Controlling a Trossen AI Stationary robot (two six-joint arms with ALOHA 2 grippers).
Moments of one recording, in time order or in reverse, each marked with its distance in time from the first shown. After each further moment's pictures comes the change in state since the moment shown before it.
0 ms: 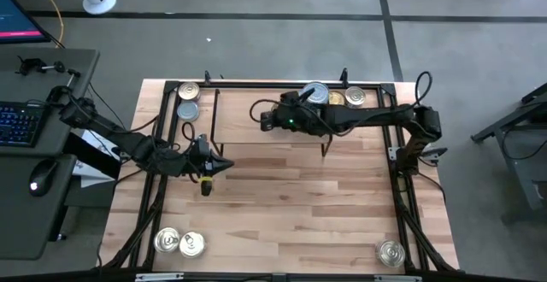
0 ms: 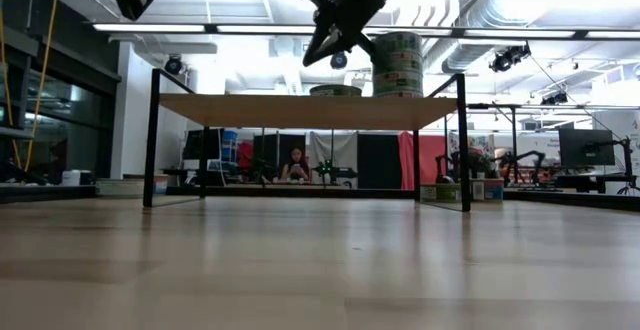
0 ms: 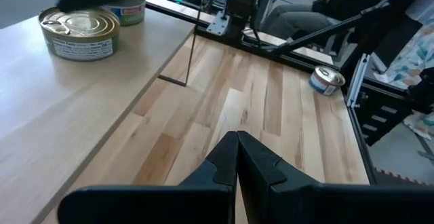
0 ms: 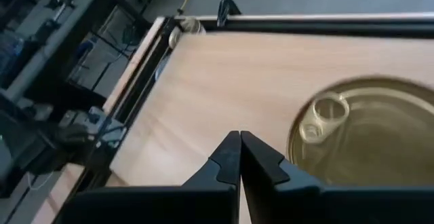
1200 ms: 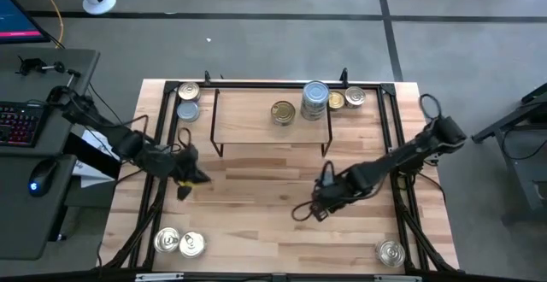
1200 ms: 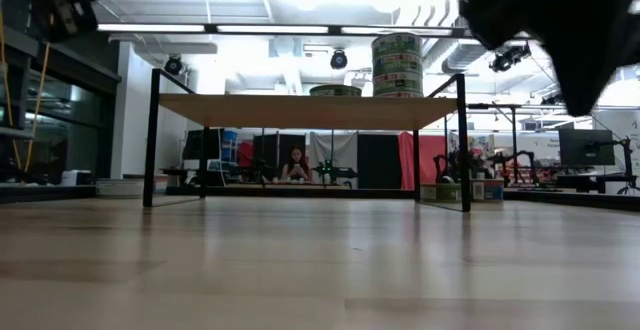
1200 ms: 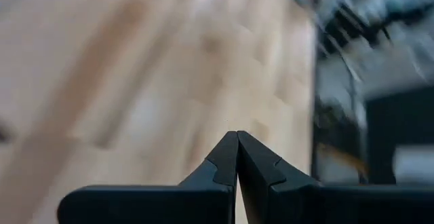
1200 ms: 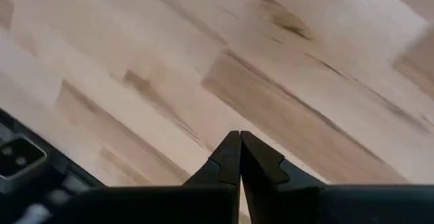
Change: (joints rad) left arm -0.074 -0.166 0.000 -0.425 0.275 -0.403; right arm 0.537 -0.166 -0.348 -0.479 -0.491 0.444
